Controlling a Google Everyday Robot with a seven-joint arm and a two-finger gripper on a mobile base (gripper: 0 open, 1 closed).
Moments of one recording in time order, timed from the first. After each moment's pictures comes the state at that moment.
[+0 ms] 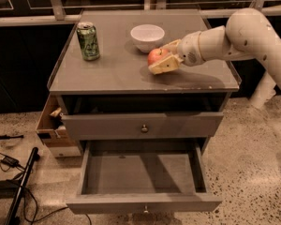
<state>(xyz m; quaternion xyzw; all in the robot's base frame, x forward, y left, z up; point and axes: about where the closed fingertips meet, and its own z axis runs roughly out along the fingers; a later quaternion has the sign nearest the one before) 0.702 -0.084 0.868 -0.49 0.71 0.22 0.46</state>
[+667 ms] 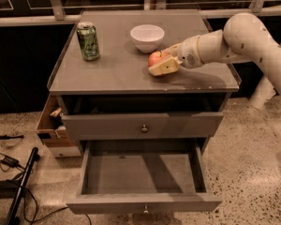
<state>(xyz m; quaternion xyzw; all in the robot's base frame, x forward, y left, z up) 0.710 -0.090 0.846 -0.46 0.74 0.23 0.44</state>
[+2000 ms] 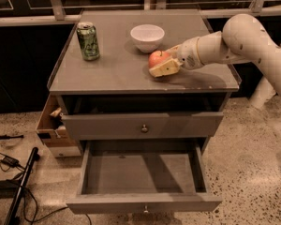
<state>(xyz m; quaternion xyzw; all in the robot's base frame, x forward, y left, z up) 0.710 -0.089 0.846 -0.46 0.74 0.23 0.44</state>
